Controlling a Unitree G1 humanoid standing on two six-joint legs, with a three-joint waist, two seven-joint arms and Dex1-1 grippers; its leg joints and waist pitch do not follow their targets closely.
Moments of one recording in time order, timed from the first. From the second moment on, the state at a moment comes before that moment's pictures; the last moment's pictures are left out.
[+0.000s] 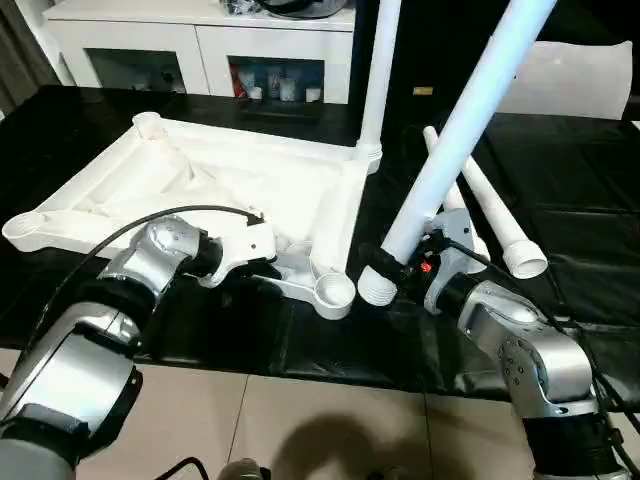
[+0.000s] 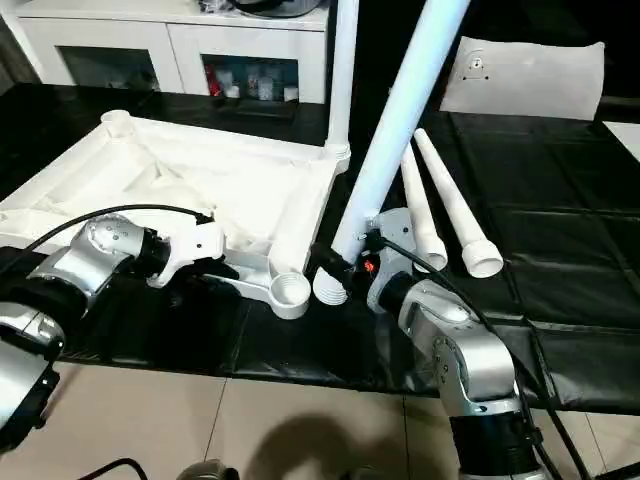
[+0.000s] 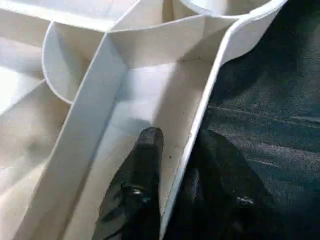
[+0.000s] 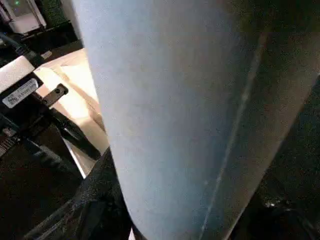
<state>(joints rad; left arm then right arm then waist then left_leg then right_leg) -0.90 0.46 -0.45 1.10 0.11 -0.22 -1.25 -0.27 -0.22 0.04 -0.07 0.35 0.57 0.52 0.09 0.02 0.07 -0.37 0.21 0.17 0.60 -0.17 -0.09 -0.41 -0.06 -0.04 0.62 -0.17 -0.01</state>
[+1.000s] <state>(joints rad) -0.66 0.34 -0.27 0.69 0.04 0.14 -1.00 -0.27 -0.21 0.05 -0.06 0.35 0.58 0.53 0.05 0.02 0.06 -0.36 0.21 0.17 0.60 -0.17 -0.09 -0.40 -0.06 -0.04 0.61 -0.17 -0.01</state>
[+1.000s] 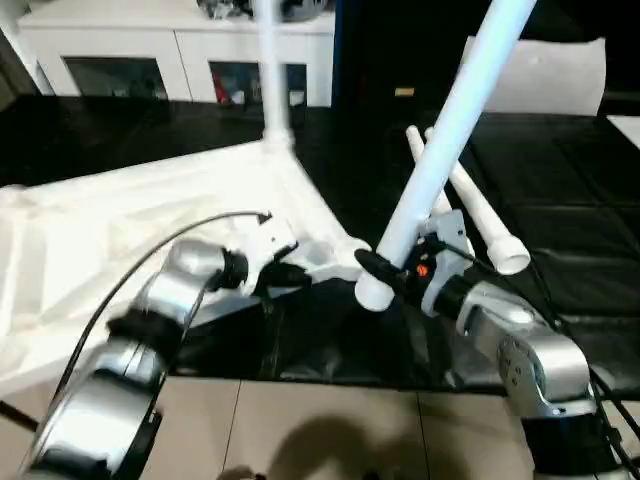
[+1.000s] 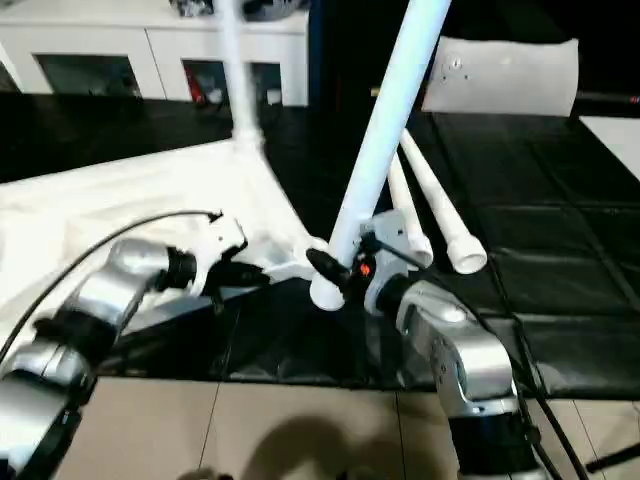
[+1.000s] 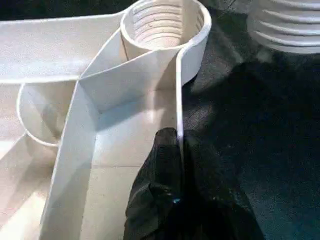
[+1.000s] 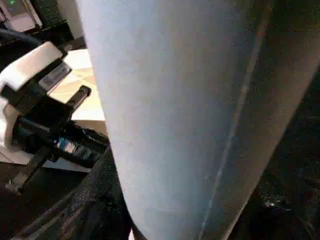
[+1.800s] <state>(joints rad) -0.49 0.45 -0.31 0.47 0.06 -0.03 -1.06 -0.28 -0.19 0.07 -0.06 0.35 0.58 0.52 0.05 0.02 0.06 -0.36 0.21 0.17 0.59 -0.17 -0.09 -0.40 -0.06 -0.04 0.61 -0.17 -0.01</state>
